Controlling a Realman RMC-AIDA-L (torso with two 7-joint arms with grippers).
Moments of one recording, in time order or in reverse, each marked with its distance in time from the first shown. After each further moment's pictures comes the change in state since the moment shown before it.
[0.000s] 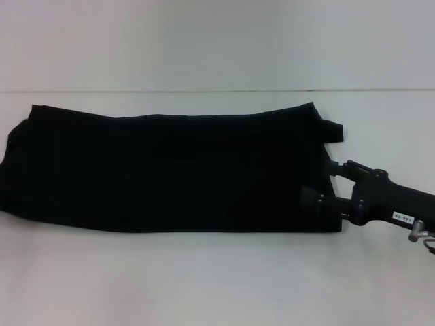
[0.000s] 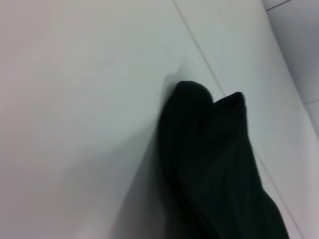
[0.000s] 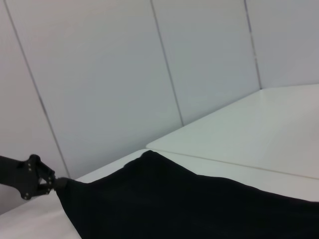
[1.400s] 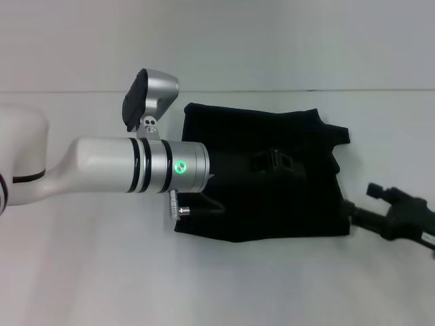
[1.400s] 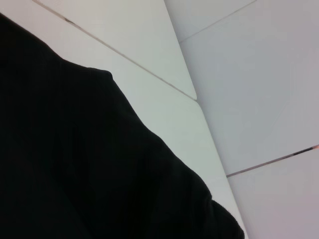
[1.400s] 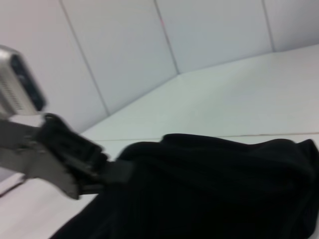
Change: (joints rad) left arm -0.526 -0.294 0.515 -0.257 -0.279 -0.194 0.194; right arm -0.102 0.009 0.120 0.027 -0.023 0.119 -0.004
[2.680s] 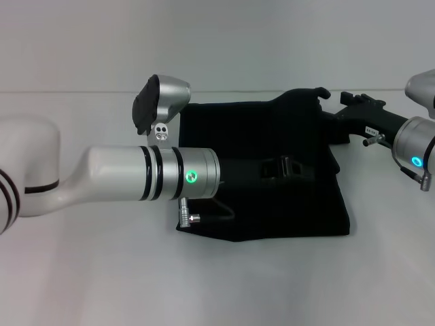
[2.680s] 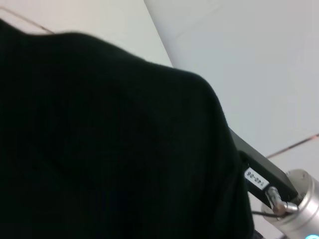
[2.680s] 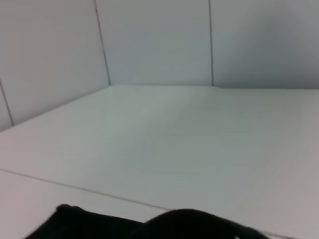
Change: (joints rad) left arm -0.016 -0.009 -0.002 -0.068 -0.054 -0.042 0.153; right arm 0.362 0.012 -0.025 0.101 0.140 0.531 -0.073
